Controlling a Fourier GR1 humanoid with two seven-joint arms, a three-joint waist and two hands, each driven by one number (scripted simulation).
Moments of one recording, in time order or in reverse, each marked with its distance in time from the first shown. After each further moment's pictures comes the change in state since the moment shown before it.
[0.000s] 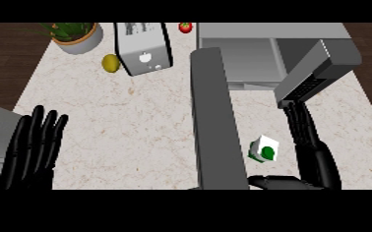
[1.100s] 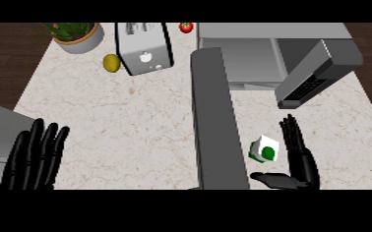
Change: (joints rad) left arm 0.087 0.001 -0.088 -0.061 -0.041 0.030 -0.013; right arm -0.169 -0.035 -0.168 0.718 -0.038 0.072 -0.492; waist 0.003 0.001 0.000
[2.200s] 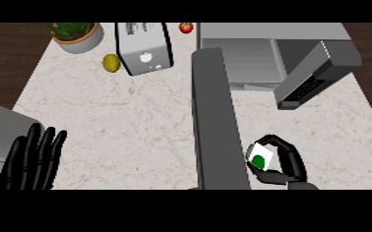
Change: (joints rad) left arm 0.029 0.010 -0.012 -0.015 0.001 0.002 -0.018; right arm -0.234 -0.050 -0.001 0.502 0.108 0.024 -0.331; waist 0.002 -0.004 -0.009
